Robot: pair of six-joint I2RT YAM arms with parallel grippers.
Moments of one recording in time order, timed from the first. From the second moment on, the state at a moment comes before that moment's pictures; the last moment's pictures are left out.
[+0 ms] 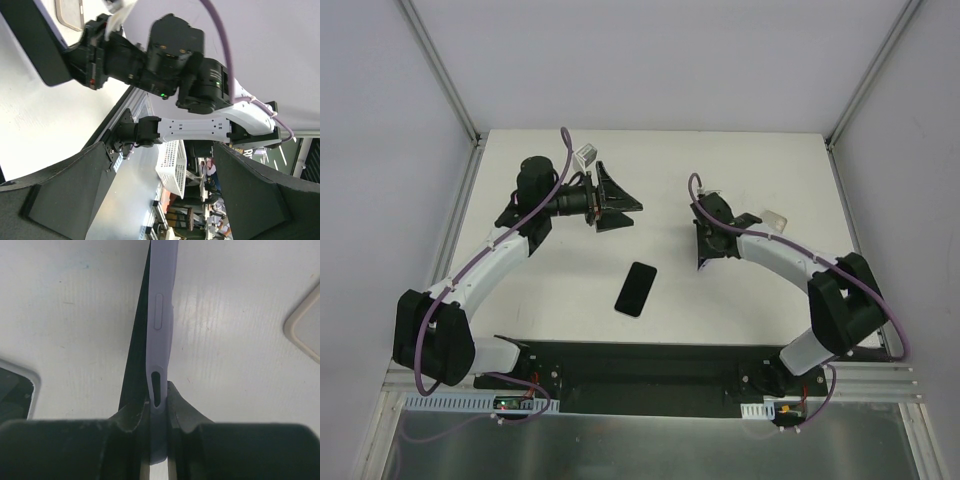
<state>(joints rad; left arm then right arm) -0.34 1.31 0.96 0.13 0.99 -1.18 0.60 1.53 1.02 -0.55 0.26 0.43</state>
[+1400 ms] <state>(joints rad) -0.45 1.64 0.96 0.11 0.95 -1.10 0.52 1.76 1.05 -0.29 0.08 0.36</state>
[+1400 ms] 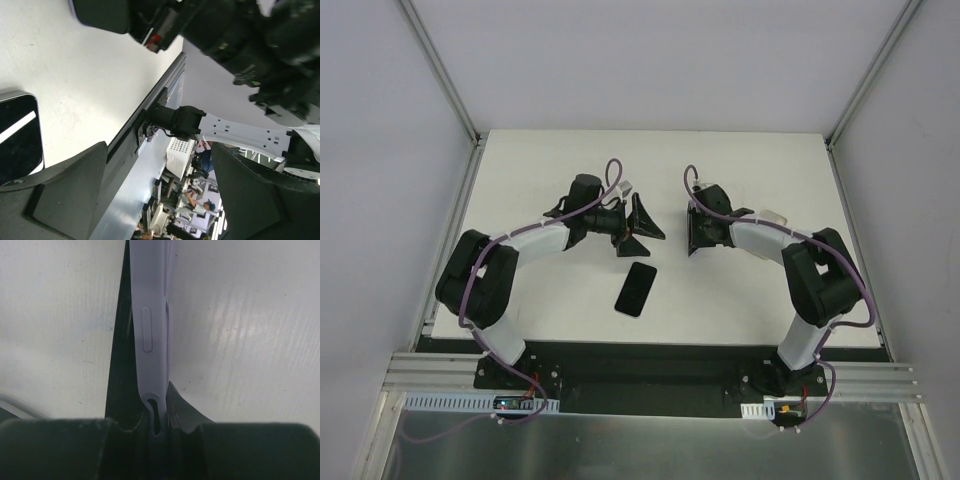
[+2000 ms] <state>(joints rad) -0.46 1.86 1.03 0.07 0.85 -1.08 0.59 1.78 1.07 -0.27 0.03 0.38</state>
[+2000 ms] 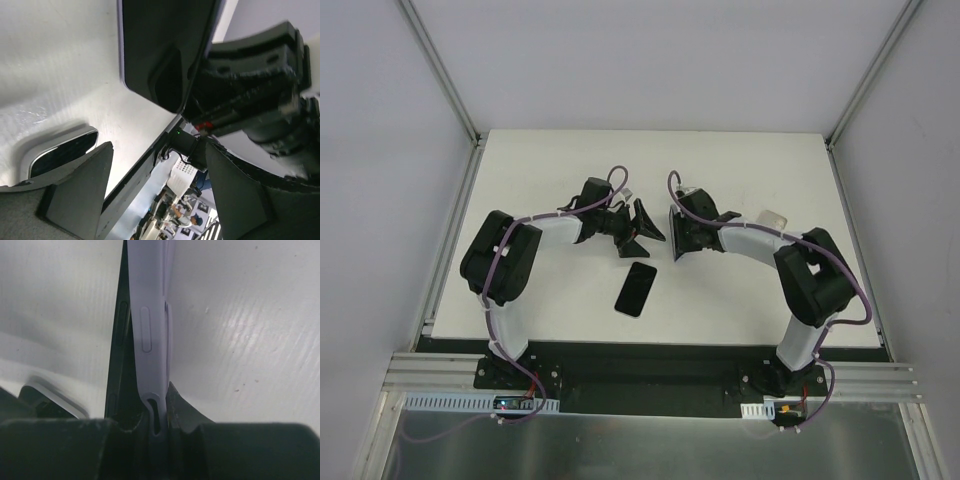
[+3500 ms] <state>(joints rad) -0.46 2.02 1.33 -0.23 0.64 -1.00 0.68 1.80 1.14 -0.38 0.15 0.37</state>
